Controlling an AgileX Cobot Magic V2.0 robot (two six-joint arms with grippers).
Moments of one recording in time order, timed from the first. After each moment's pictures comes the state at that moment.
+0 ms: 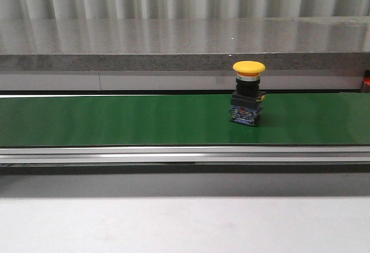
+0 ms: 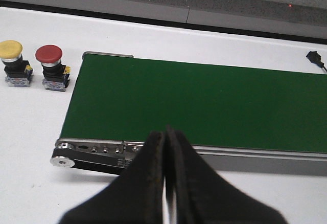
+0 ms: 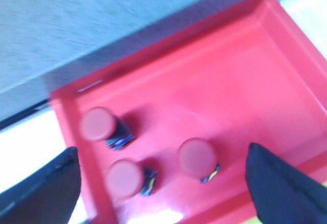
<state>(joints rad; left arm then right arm) 0.03 0.44 -0.61 -0.19 0.76 0.02 -0.62 1.68 -1.48 0.35 0.66 -0.19</state>
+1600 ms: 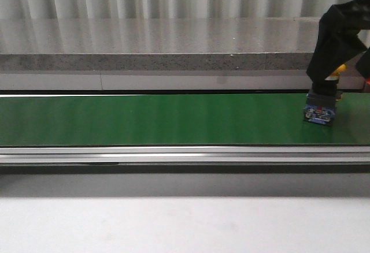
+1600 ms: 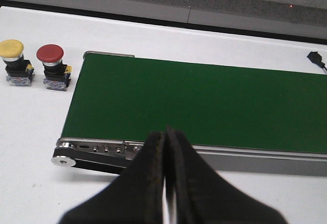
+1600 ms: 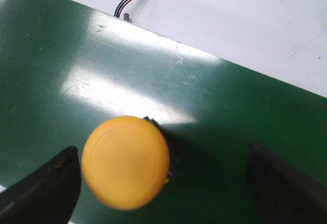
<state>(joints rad) 0.03 0.44 -0.61 -0.19 0.76 0.02 0.08 1.47 -1.00 0.35 0.62 -0.42</state>
